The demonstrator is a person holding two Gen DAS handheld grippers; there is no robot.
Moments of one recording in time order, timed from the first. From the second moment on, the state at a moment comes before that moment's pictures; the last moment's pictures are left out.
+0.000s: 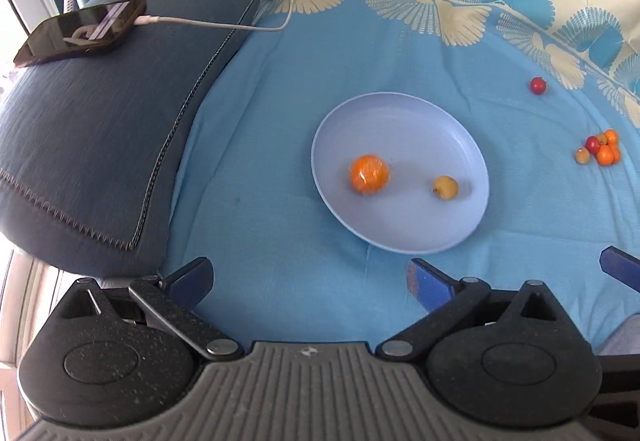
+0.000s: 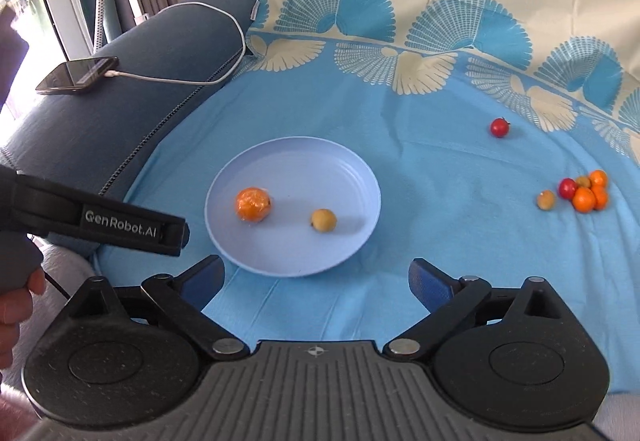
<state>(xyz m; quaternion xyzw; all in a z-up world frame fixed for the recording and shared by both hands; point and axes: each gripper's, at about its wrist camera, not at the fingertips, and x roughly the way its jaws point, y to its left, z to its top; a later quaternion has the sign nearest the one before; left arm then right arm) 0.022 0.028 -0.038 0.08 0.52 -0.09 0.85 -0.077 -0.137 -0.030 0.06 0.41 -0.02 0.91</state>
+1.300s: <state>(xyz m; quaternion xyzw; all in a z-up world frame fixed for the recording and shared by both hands) -0.074 0.034 0.023 0.08 0.42 -0.11 0.90 -0.187 -0.118 0.032 0.01 0.30 -0.06 0.95</state>
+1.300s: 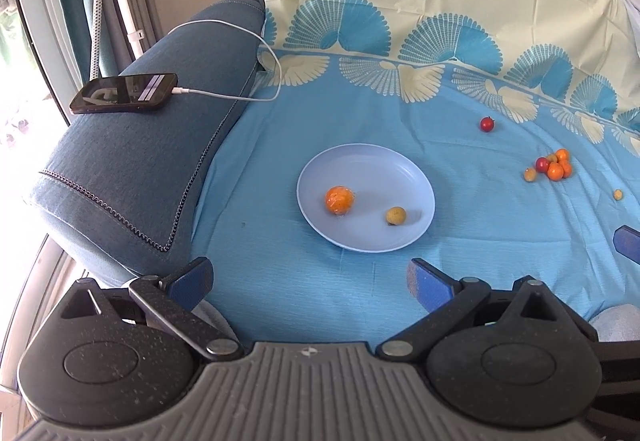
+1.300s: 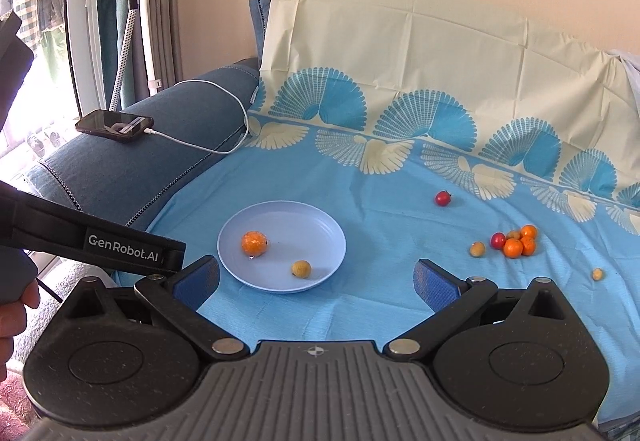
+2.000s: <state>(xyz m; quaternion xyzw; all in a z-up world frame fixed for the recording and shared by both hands) -0.061 0.028 0.013 0.10 0.43 -0.10 0.89 -0.175 -0.120 0.022 0.02 0.31 -0.05 0.95</state>
